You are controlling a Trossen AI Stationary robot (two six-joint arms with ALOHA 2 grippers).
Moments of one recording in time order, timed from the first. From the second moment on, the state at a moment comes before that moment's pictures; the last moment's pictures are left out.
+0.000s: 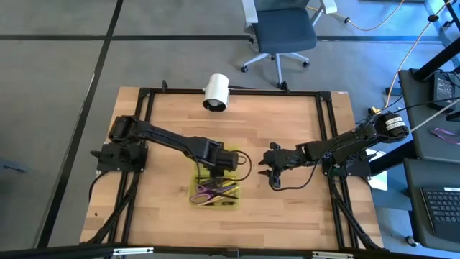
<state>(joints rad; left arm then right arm) -0.16 1.87 1.45 -0.86 -0.07 -0.17 0.21 1.37 0.58 0.02 0.12 0.31</state>
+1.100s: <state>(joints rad) -0.17 1.12 0.40 0.08 -0.38 -0.22 0.21 1.37 0.58 0.21 0.14 0.14</state>
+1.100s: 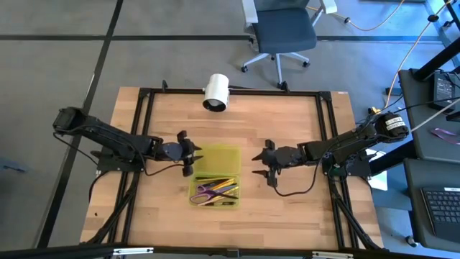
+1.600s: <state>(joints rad) -0.15 1.11 0.41 0.14 -0.45 -0.06 0.21 1.37 0.58 0.23 0.30 0.12</state>
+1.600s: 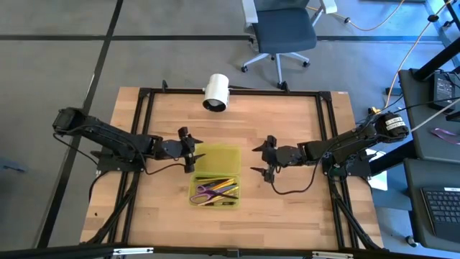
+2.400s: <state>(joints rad) -0.16 0.91 0.39 -0.34 -0.18 -0.34 0.08 1.48 0.58 0.25 0.11 0.18</state>
